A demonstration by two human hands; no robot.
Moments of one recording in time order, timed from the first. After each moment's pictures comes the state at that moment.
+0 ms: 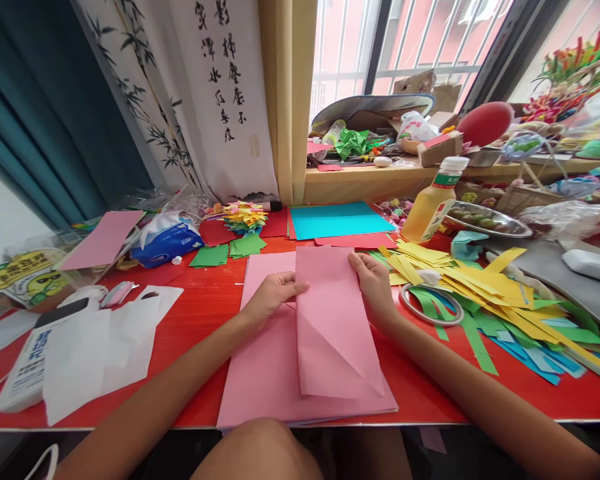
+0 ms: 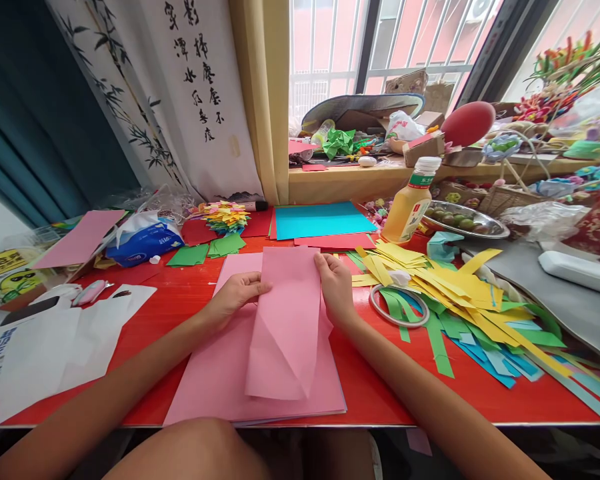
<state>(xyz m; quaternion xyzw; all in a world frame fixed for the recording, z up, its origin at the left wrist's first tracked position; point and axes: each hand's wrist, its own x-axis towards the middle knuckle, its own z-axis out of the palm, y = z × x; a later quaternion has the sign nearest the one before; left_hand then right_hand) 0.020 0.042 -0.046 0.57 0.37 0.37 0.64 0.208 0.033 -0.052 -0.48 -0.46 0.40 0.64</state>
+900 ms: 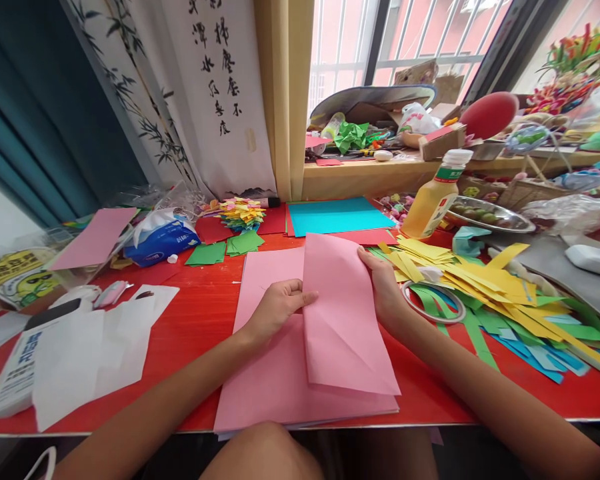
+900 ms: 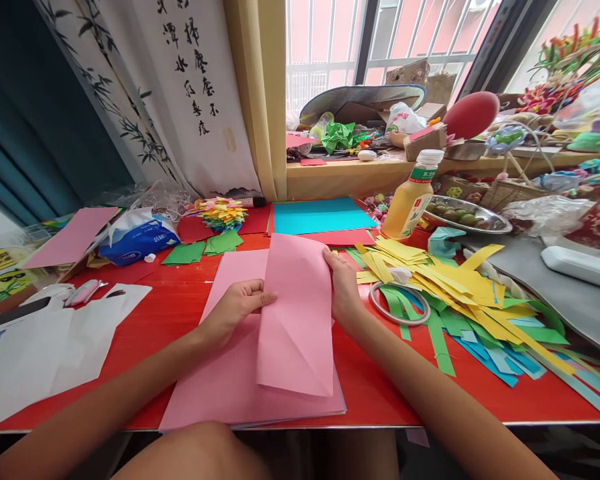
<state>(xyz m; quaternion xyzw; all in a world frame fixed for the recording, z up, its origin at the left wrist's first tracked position) 0.033 0.016 -0.038 0.54 0.37 0.36 0.66 0.211 0.028 -0.031 -0.46 -0.24 0.57 0.63</state>
